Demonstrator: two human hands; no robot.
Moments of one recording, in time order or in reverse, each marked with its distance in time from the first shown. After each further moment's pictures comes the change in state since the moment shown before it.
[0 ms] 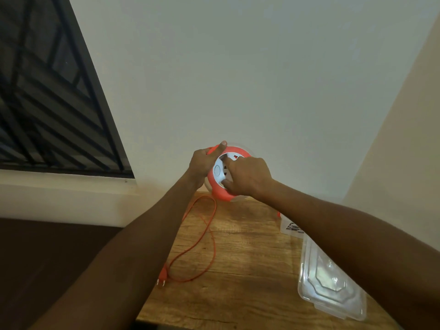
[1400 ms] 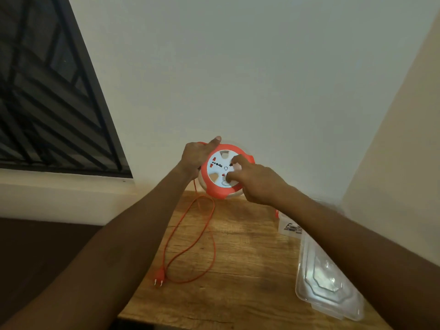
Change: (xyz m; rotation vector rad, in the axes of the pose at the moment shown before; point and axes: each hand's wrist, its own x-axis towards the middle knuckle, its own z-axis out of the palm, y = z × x) left_hand 0.012 0.016 -0.015 0.113 0.026 0.006; right_hand -0.034 0.016 -0.026 0.136 -0.124 -0.152
